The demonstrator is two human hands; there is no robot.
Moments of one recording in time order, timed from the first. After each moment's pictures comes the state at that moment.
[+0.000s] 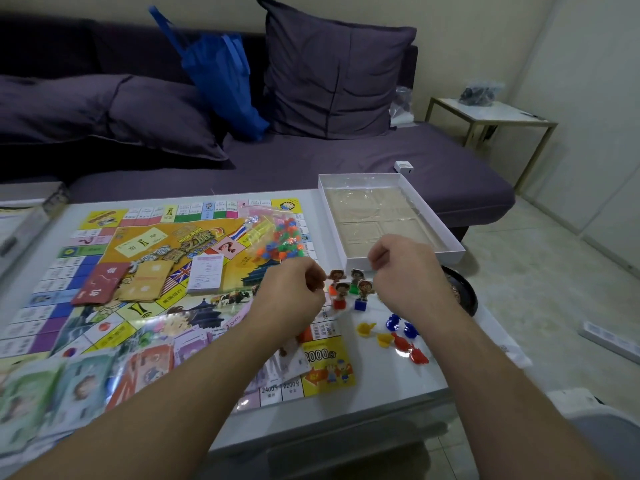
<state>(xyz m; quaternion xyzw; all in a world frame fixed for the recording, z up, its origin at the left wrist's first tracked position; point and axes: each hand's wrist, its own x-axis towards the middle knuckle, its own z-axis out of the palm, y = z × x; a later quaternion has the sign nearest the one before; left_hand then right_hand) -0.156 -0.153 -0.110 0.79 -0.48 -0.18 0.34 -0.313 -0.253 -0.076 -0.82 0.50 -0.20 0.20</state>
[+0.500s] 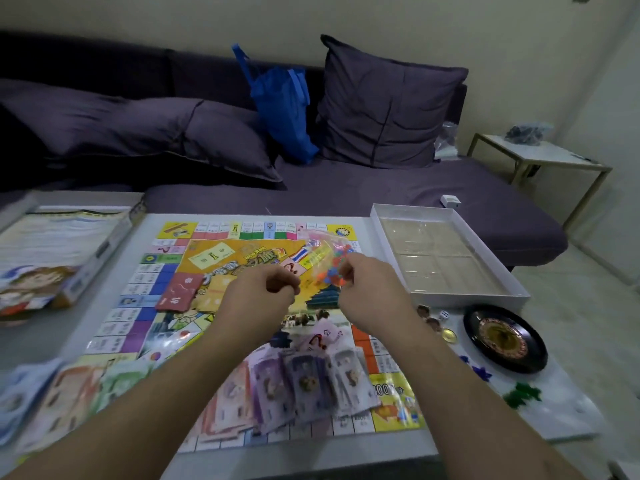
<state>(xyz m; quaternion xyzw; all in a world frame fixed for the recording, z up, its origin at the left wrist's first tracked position) -0.050 -0.067 -0.080 0.79 -0.35 -0.20 0.47 -0.182 -0.205 -0.075 -0.88 0.40 -0.15 0.22</state>
